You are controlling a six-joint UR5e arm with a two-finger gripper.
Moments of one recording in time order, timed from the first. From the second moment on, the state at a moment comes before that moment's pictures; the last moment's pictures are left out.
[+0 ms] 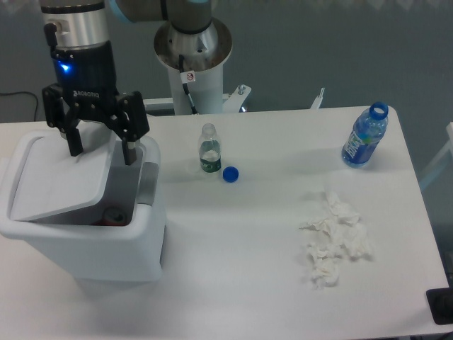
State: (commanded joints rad) arm 2.11 -1.64 -1.51 -0.98 1.57 0.42
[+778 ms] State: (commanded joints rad) arm 2.13 -1.67 -1.51 -0.97 1.58 0.42
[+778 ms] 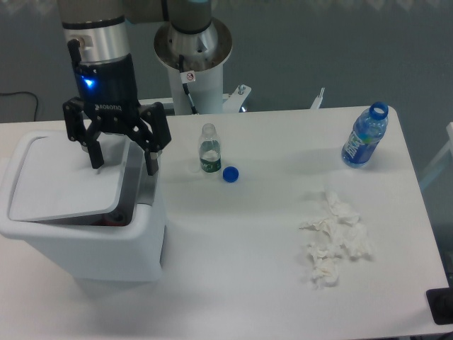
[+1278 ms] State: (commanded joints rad) arm 2.16 -1.68 -1.51 -0.96 1.58 0.43
